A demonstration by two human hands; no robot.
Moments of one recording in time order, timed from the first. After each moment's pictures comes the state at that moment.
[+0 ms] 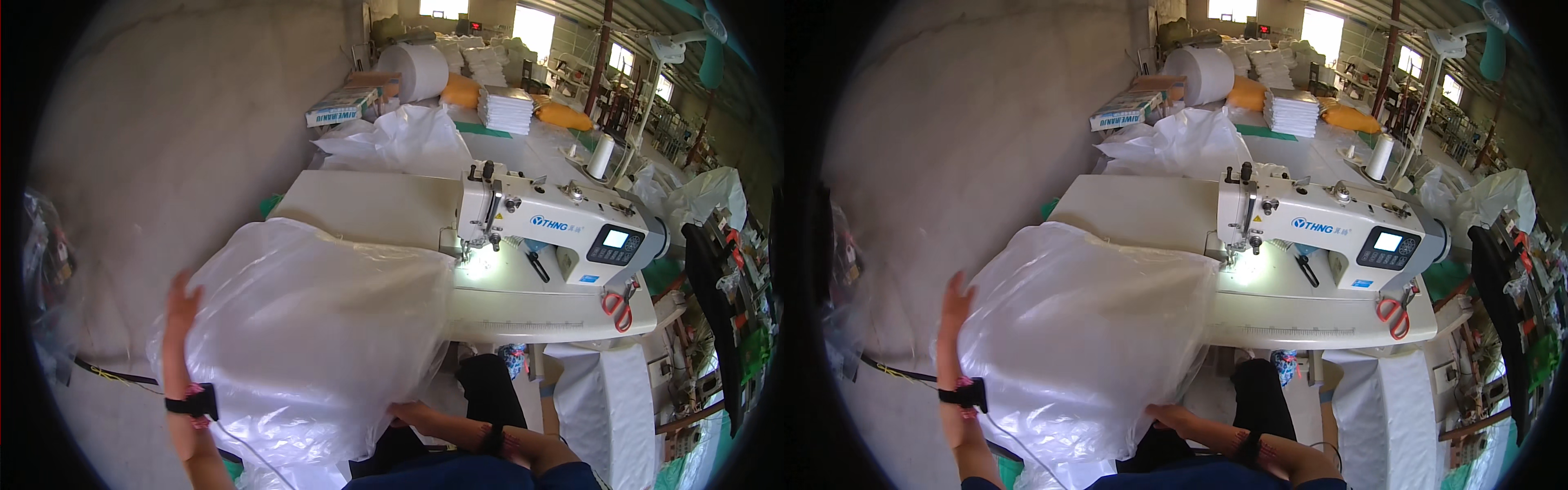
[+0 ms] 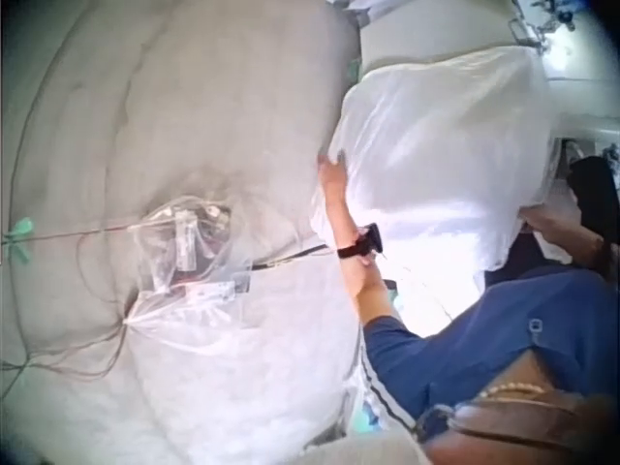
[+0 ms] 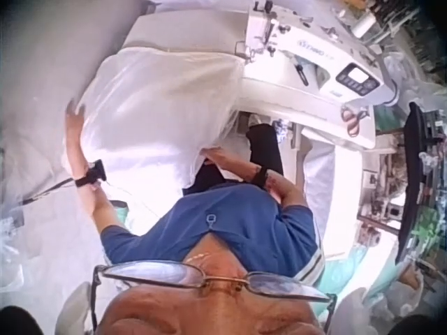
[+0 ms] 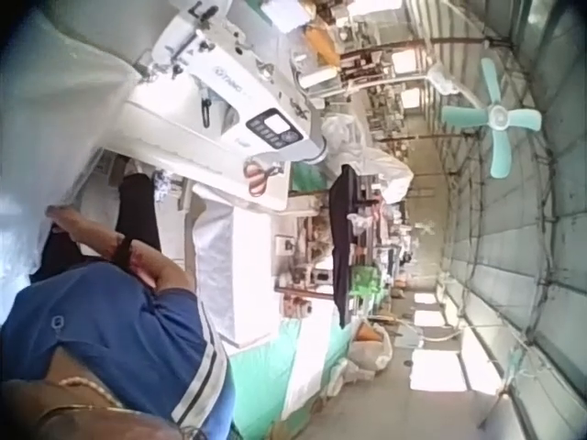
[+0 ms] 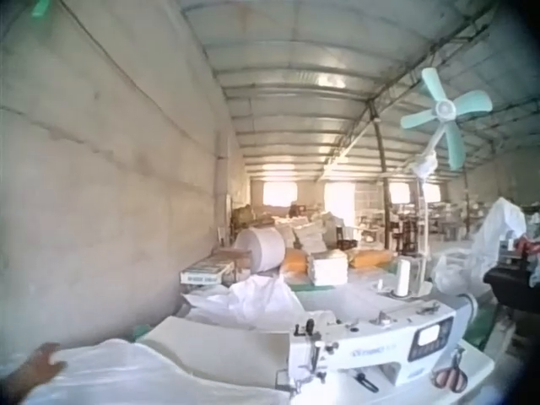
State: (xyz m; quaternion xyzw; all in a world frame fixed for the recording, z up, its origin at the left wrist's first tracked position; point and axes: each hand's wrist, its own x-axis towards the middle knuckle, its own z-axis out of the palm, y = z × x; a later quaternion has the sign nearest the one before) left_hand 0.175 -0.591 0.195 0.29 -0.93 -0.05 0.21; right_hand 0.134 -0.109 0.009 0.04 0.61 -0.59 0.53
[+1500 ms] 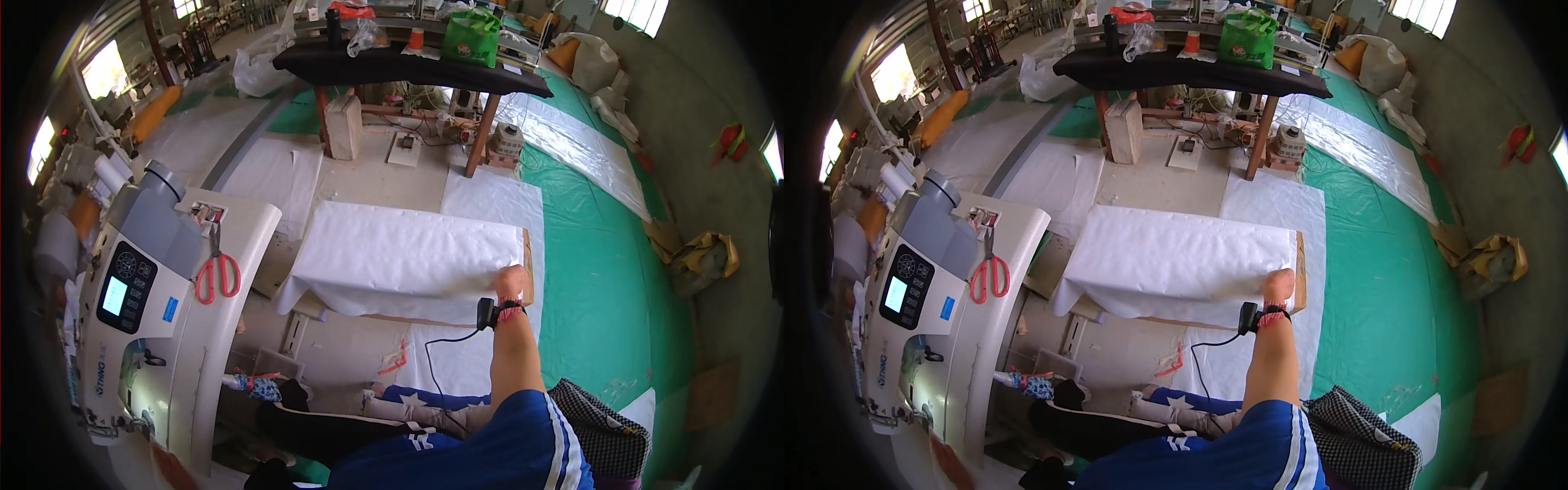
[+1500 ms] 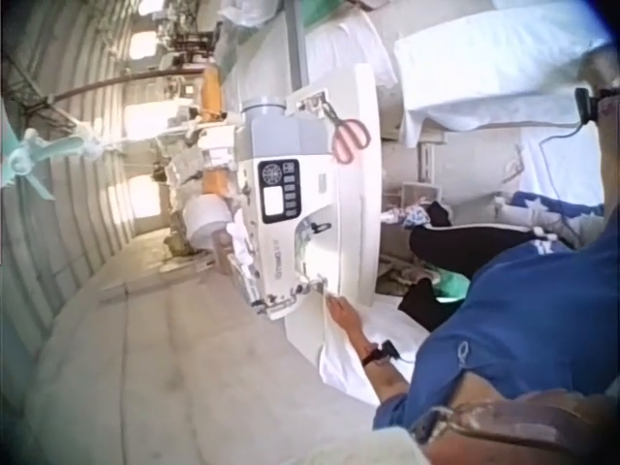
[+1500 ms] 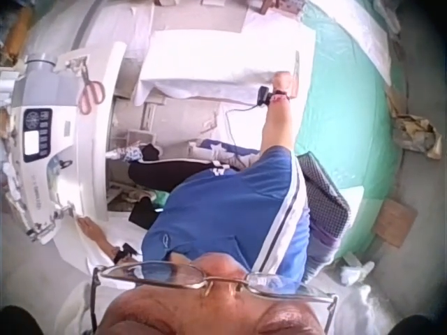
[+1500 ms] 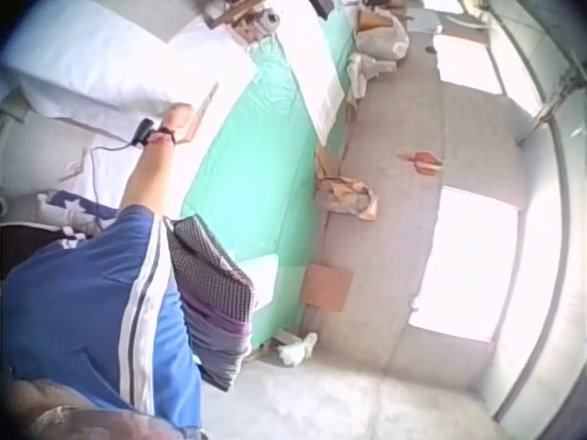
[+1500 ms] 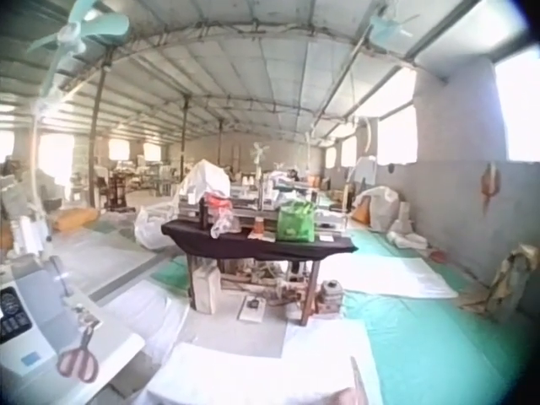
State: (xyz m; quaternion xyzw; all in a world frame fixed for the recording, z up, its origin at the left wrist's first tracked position) left_hand -0.085 -0.210 0.065 -0.31 -0.93 0.07 0.16; right_hand 0.417 0.614 -0.115 0.82 0.54 -0.06 -0.15
